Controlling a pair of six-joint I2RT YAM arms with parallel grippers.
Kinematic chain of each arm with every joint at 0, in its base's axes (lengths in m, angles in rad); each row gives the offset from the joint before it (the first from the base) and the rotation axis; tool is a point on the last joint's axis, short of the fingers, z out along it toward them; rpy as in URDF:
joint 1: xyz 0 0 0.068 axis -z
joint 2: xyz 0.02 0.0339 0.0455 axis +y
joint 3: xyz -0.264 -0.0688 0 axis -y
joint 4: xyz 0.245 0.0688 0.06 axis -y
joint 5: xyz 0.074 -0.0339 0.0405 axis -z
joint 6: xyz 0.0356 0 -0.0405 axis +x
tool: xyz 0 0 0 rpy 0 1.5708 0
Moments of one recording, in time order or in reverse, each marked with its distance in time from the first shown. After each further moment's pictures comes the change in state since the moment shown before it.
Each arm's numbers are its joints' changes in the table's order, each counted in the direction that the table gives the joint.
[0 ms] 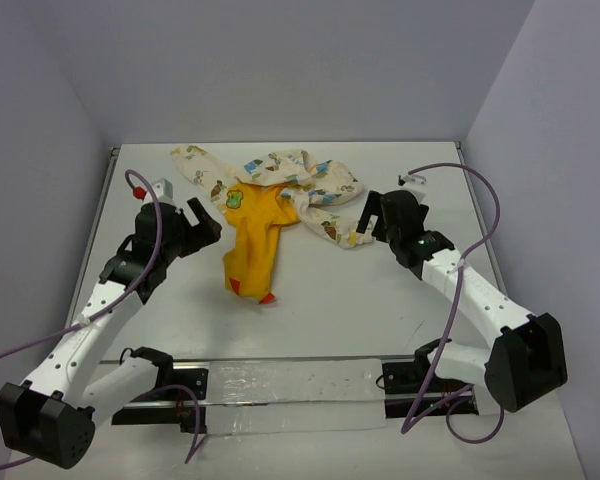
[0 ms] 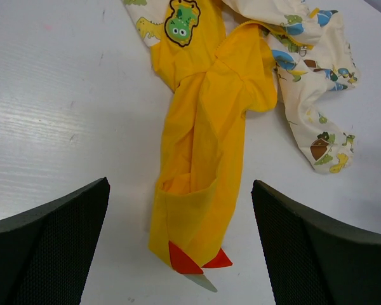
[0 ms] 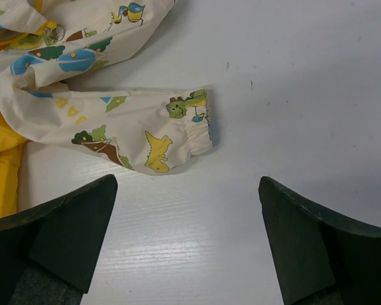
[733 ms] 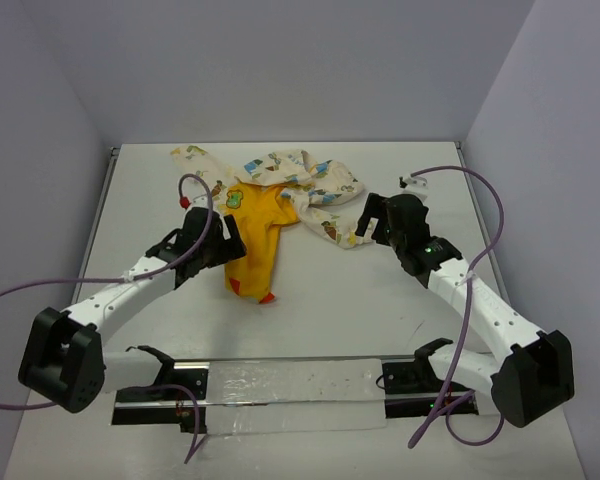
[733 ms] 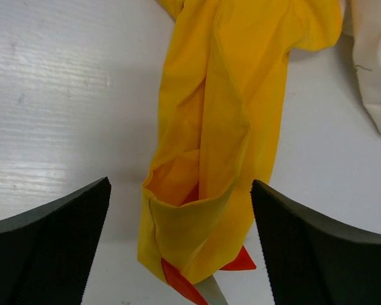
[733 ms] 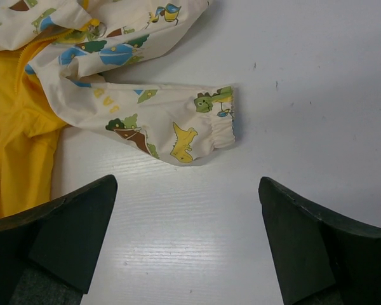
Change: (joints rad) left arm 0.141 0.276 -0.044 0.087 -0.037 -0.038; right arm -0.009 -0.086 -0.024 0.000 -0.075 -0.004
